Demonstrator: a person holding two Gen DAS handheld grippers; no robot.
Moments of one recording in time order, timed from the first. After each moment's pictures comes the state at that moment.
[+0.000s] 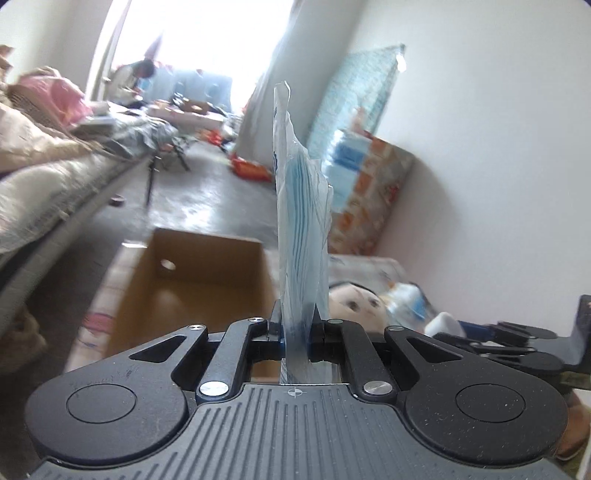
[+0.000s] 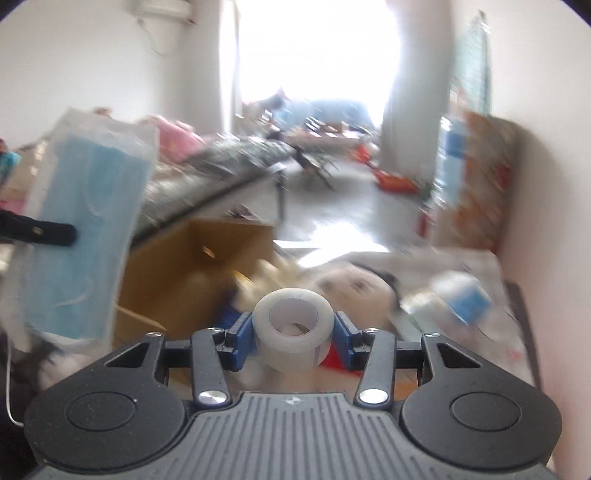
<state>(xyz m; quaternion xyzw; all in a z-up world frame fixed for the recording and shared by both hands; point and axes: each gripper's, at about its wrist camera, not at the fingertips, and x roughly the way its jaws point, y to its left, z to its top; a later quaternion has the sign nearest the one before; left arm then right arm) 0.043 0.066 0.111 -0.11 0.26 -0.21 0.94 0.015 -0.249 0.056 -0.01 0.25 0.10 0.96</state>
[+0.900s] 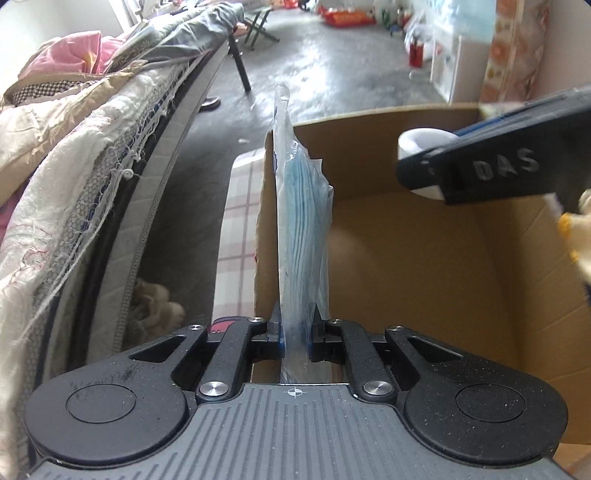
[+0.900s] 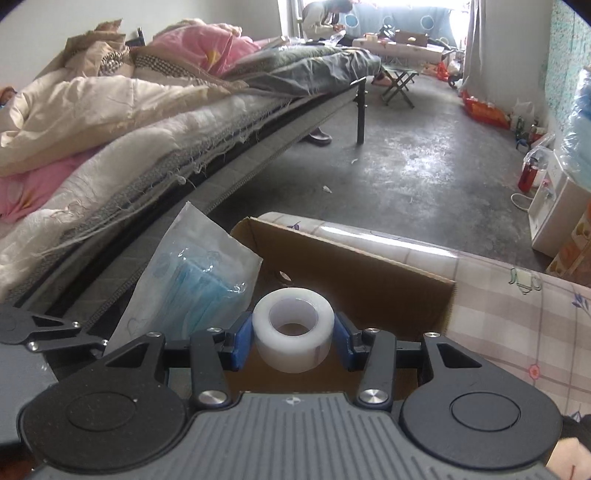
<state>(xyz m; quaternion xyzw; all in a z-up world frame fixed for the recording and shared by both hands) 0.270 0.066 0.001 0.13 0.49 -0.04 0.86 0.333 -0.045 0.026 -0.03 0.41 0.19 0.89</state>
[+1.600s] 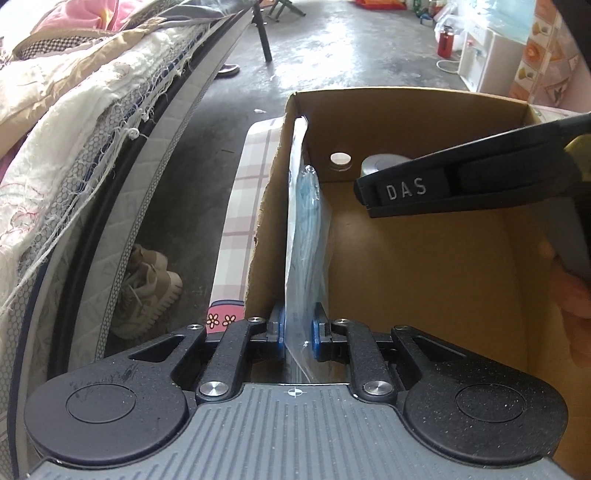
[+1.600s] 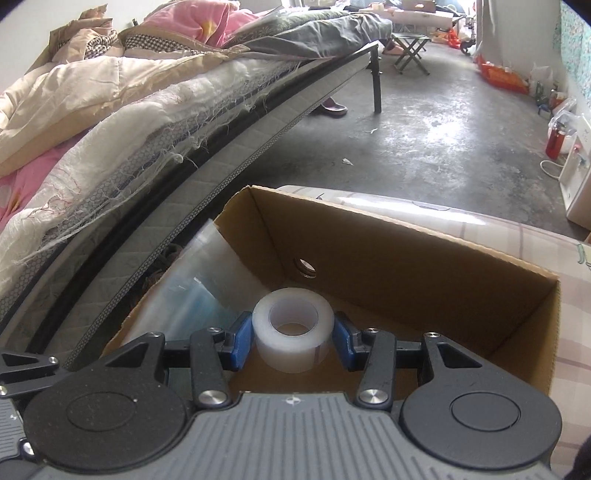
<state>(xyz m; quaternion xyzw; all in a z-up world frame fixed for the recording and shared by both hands) 0.291 0.076 -0.015 0.09 0.53 -0.01 0.84 0.386 -0.012 -0.034 0.01 0.45 0.21 0.87</state>
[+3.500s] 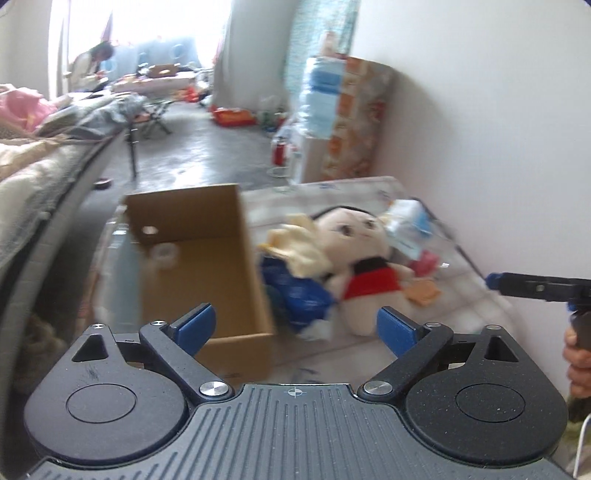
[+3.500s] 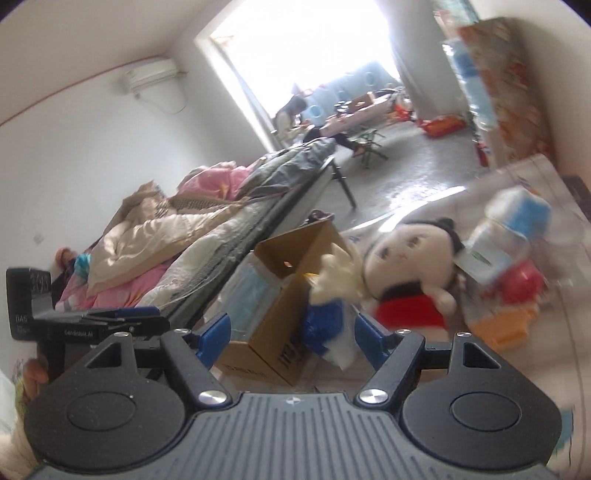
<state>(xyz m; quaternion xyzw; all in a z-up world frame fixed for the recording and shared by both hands) 0.052 0.001 0.080 0.01 0.34 -0.26 0.90 0.007 -0.300 0.056 0.22 0.27 0.20 0.92</state>
